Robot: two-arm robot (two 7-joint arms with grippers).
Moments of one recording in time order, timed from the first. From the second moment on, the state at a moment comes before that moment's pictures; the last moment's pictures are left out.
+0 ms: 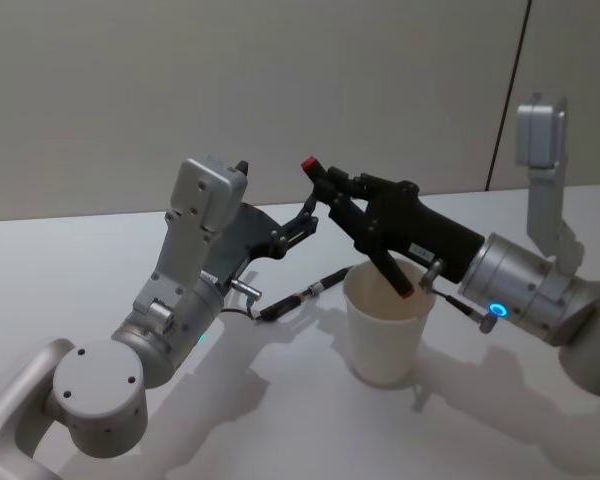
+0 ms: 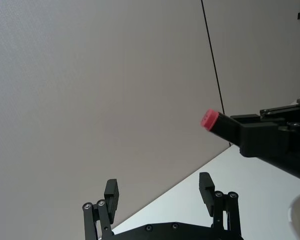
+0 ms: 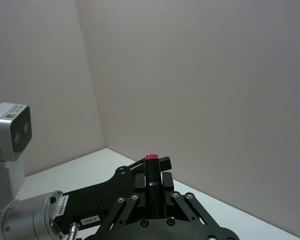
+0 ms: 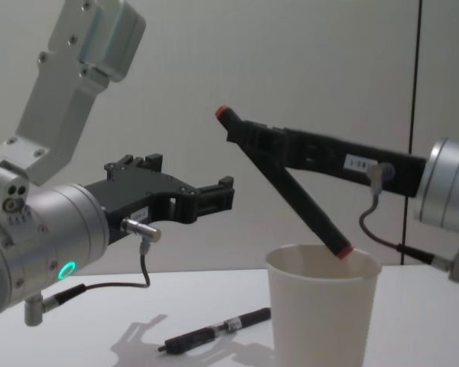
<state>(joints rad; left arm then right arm) -0.24 0.38 0.45 -1.63 -0.20 0.01 -0.01 0.36 0.31 -0.46 -1.50 0.63 0.04 0.58</state>
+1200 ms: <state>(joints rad) -0.24 0.38 0.45 -1.63 -0.20 0.01 -0.01 0.37 0.27 -0.48 -1.43 0.64 -0.01 0.56</state>
